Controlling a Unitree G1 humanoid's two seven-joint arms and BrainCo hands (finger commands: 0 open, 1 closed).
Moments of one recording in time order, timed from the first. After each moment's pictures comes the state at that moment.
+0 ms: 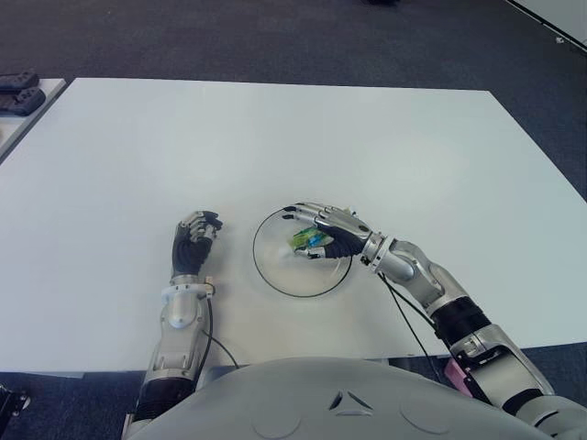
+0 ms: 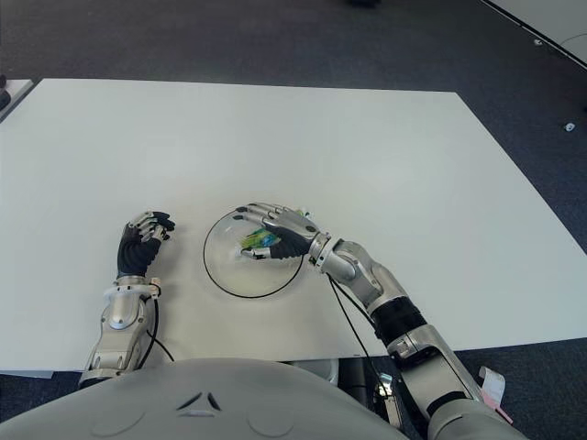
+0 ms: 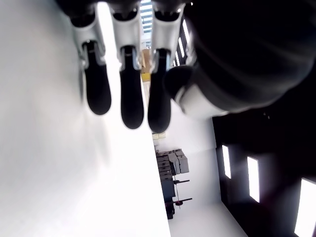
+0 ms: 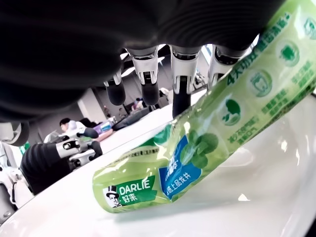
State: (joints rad) left arm 0.30 0.03 0.06 0.15 0.15 -0.31 0.18; right arm -0.18 -0.45 0.44 0.26 -0.61 -0.63 0.13
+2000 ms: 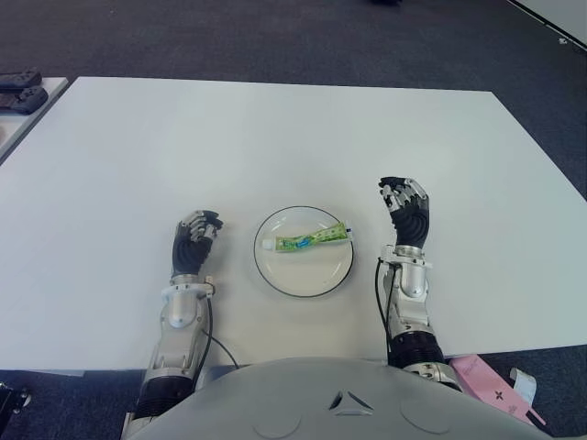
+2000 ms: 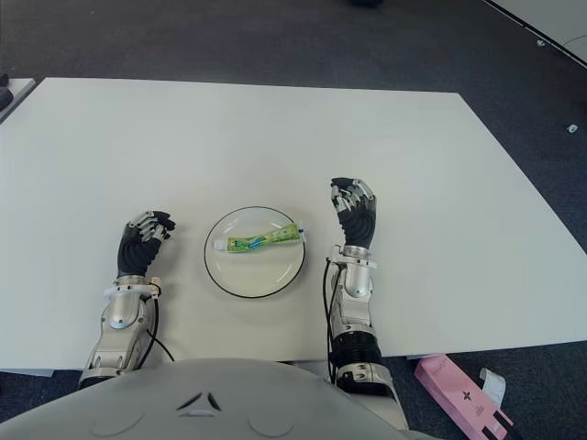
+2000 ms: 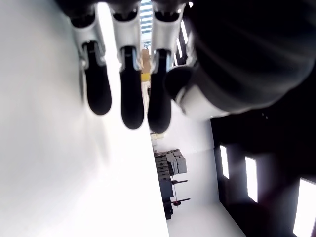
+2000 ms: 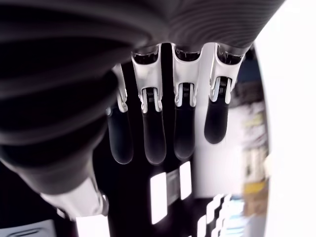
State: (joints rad) left arm 0.29 0.03 0.06 0.17 0.14 -0.34 0.17; right arm 0.00 0.01 -0.08 0.40 0.03 -0.63 -0.12
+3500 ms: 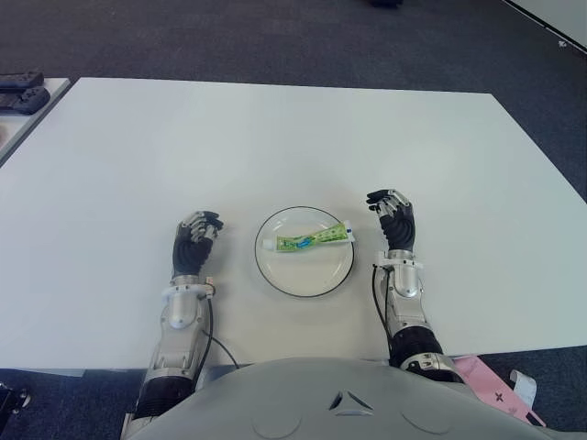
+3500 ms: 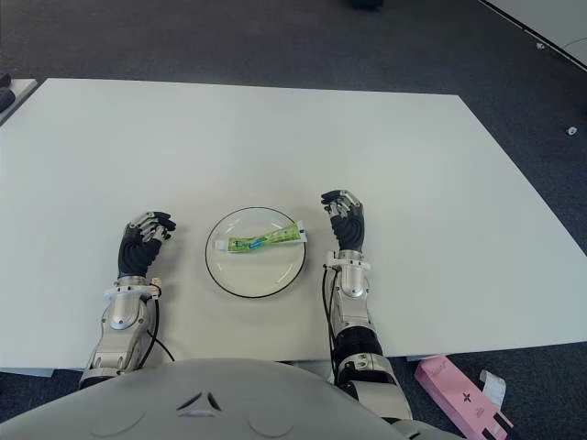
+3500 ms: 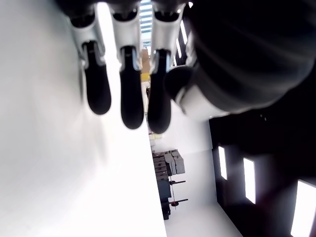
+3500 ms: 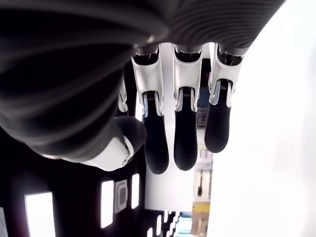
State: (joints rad) left arm 0.29 0.03 0.06 0.18 0.14 -0.35 0.17; right arm -0.06 -0.03 -0.09 0.62 -0.04 -0.66 -0.11
